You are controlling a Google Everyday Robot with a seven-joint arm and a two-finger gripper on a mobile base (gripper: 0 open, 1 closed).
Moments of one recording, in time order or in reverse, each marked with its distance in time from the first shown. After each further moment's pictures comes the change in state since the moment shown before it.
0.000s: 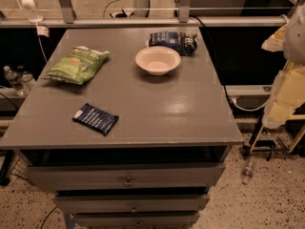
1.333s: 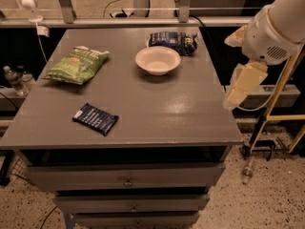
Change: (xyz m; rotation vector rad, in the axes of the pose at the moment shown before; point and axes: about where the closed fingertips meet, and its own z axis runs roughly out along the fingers) arm -0.051 -0.052 0.061 0.016 -0.200 -0.074
